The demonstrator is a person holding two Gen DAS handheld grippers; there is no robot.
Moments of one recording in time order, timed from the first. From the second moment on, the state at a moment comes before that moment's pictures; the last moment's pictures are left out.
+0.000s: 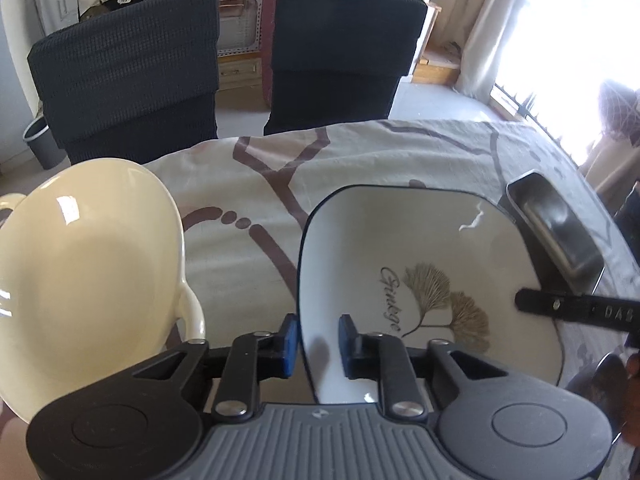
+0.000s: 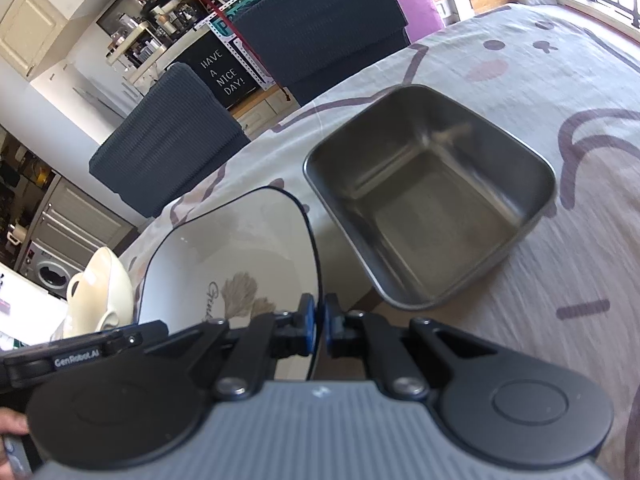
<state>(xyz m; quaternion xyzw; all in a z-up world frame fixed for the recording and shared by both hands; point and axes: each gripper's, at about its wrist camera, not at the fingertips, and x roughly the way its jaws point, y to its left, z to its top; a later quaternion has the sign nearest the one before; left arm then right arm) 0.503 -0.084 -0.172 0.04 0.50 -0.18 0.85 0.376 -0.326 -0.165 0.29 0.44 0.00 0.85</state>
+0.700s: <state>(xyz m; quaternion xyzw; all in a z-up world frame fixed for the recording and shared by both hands) 0.432 -0.049 -0.090 -0.03 0.43 -0.19 0.88 0.346 -0.304 -0.096 0.21 0.37 0.03 0.90</state>
